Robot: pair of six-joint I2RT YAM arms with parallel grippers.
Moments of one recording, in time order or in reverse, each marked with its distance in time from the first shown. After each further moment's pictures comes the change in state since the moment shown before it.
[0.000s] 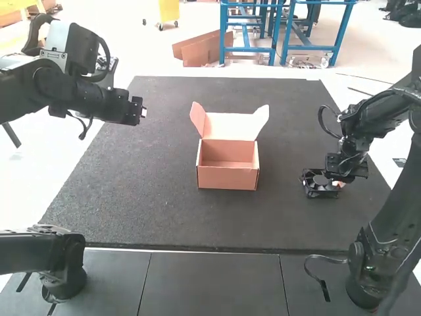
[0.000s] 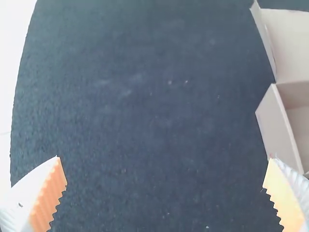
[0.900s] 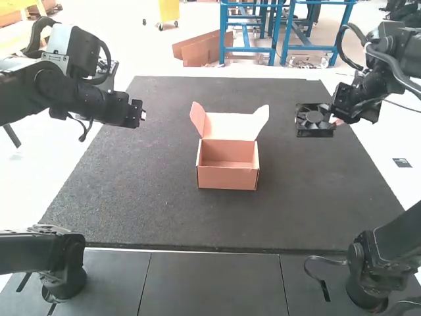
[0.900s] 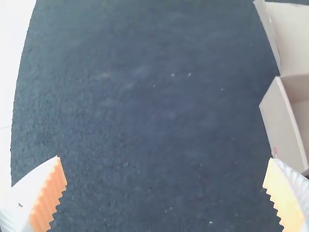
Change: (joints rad) left arm 0.000 0.000 -0.014 -0.006 -0.010 0.000; right arm 0.093 -0.382 0.330 -0.336 -0.226 0.224
